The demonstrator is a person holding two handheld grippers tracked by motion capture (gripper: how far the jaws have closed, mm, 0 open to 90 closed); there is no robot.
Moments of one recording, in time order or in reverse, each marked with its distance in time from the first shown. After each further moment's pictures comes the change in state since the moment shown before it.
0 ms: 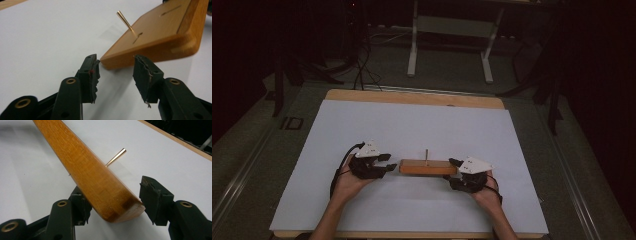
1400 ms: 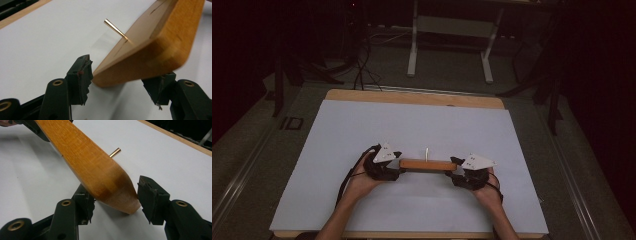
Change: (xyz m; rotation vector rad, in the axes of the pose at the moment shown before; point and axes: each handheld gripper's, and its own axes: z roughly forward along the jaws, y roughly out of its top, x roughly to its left) left arm -0.017 0.014 0.033 -0.018 0.040 0.120; right arm -0.010 -0.003 0.002 -0.003 -0.006 0.051
